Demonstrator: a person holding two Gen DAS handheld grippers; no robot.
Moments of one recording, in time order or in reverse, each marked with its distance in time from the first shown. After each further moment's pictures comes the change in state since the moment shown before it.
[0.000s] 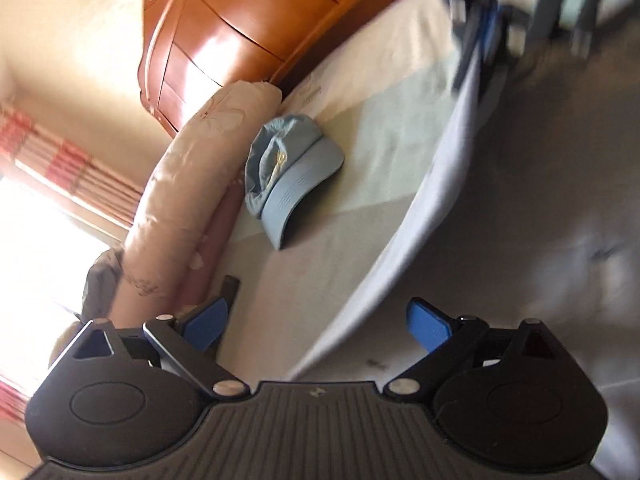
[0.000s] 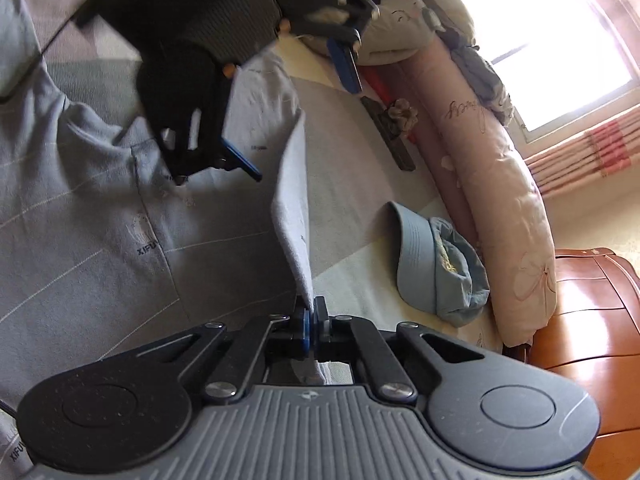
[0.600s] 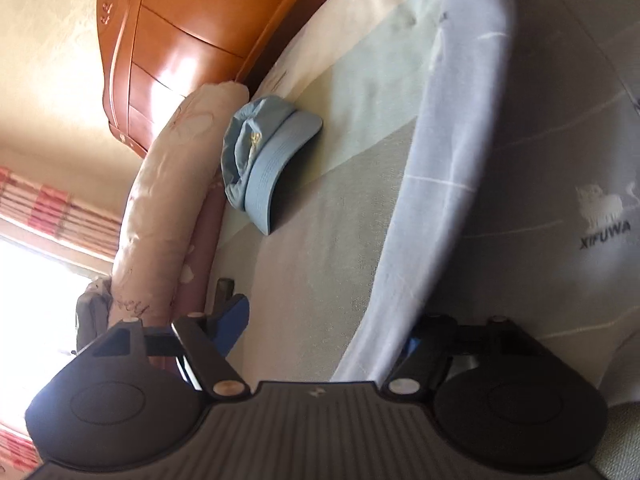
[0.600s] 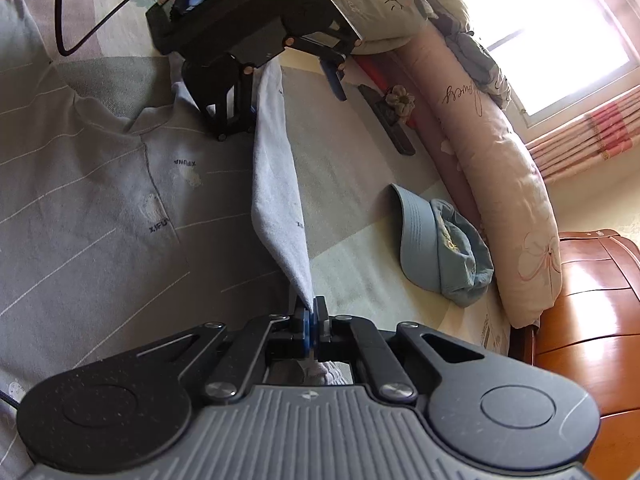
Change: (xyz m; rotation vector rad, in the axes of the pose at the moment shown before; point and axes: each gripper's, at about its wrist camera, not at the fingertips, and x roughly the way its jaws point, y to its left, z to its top) left arm 0.028 0.006 -0.031 0.100 -0.043 -0.035; right arm -0.007 -0.004 -0.012 0.033 0.022 0.024
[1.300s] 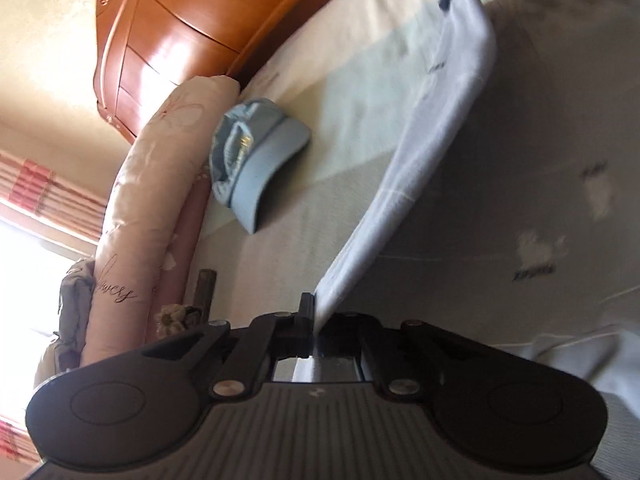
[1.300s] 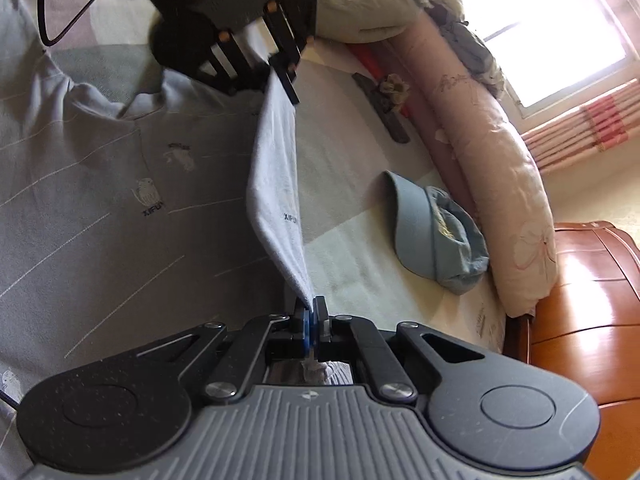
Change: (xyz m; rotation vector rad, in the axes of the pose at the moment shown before) left arm -0.050 0.008 0.016 -0.052 0.036 -0.087; right arm 0.002 -0.004 -0.005 0.010 0.028 -0.027
